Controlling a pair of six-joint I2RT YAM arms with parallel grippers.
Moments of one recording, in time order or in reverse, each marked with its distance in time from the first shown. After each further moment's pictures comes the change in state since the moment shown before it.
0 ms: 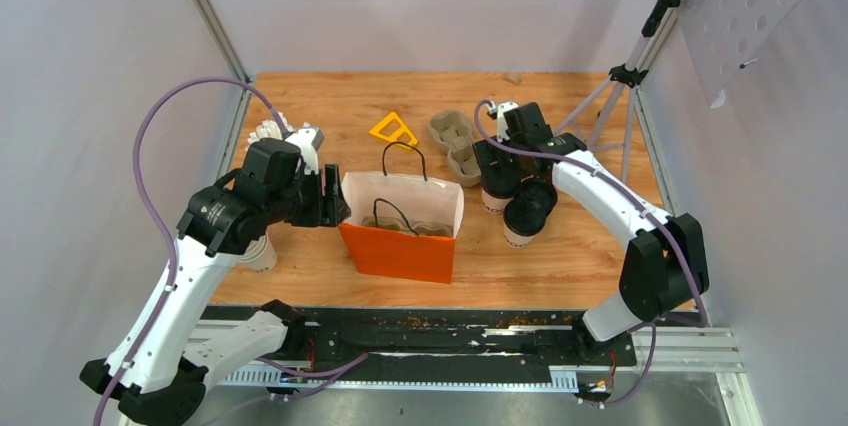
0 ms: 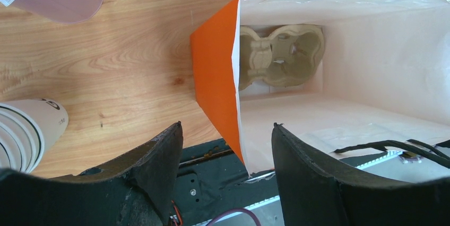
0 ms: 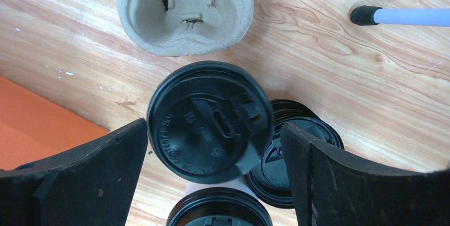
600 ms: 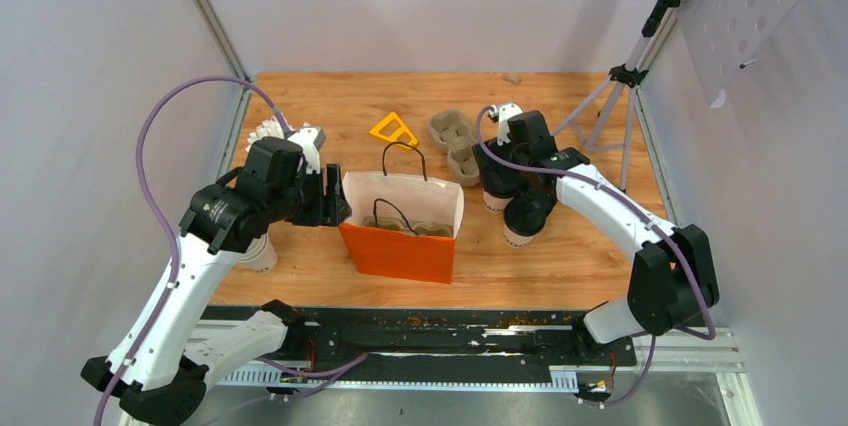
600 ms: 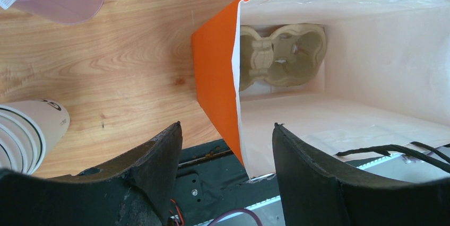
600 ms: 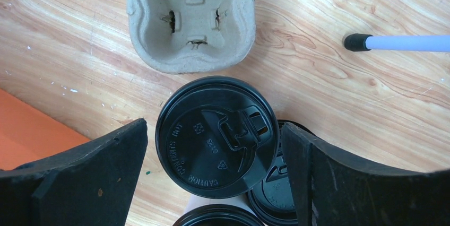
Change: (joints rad) left arm 0.000 0.011 0.000 0.002 0.000 0.008; right arm 0.015 -0.072 -0.139 0.198 0.006 -0.023
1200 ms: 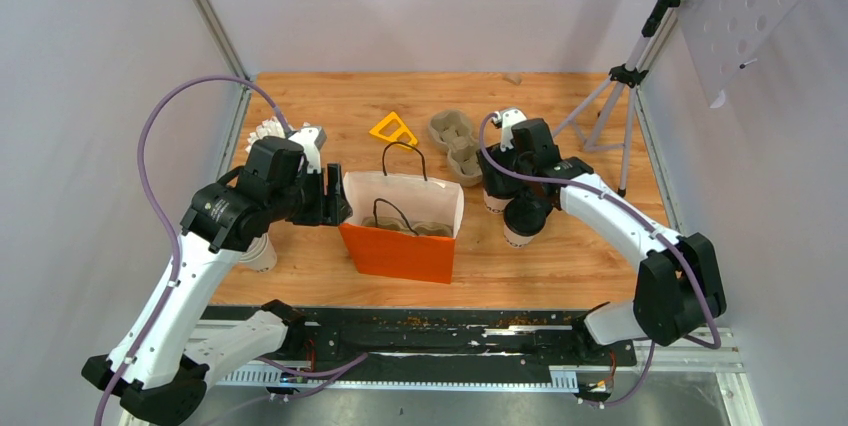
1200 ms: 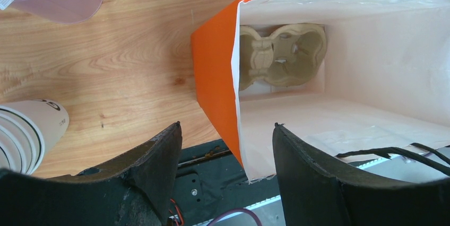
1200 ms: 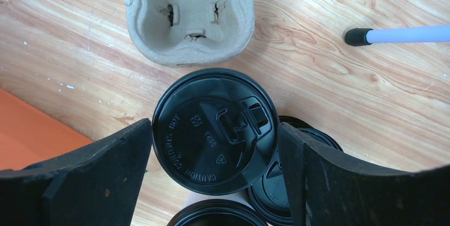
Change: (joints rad) left arm 0.000 0.005 0.000 0.001 0.002 -0.001; right arm 0.000 -0.048 -0.089 0.062 0.002 -0.001
